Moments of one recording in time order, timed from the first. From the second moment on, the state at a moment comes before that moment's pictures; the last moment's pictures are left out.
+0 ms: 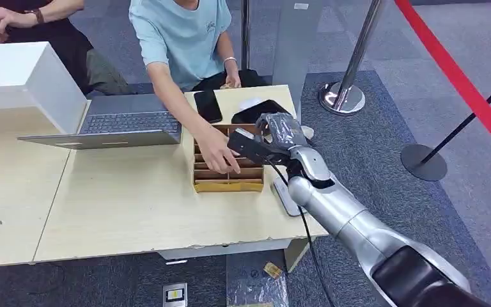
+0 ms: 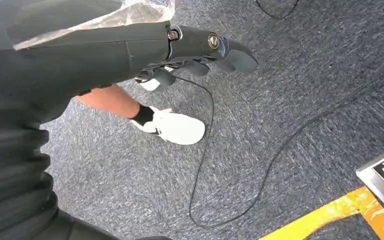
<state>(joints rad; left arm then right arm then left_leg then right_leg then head) -0.16 0.08 -1.14 -0.23 0.43 0.34 -0.01 -0.76 -0.11 0.75 -0.97 0.60 -0.42 0.28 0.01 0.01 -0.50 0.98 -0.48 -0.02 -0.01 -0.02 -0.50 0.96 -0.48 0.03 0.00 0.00</state>
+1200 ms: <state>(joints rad) -0.15 0.05 -1.12 -0.23 0.43 0.34 -0.01 -0.71 -0.06 0.79 -0.95 0.61 -0.33 0.27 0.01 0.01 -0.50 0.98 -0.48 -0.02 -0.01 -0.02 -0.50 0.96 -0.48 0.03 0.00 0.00</state>
